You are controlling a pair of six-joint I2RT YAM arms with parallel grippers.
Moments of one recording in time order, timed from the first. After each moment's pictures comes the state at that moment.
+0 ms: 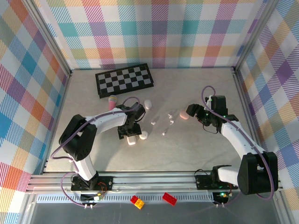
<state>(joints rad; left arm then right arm) -0.65 1.75 1.12 -0.89 -0.06 -0.89 0.11 1.22 0.75 -0.36 -0.40 0.62</state>
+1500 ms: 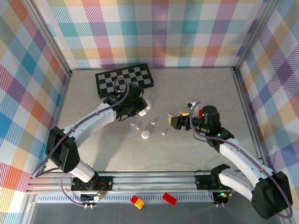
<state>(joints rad) -0.65 1.54 1.31 -0.66 -0.11 -1.13 0.44 0.96 0.55 0.02 -0.51 0.43</state>
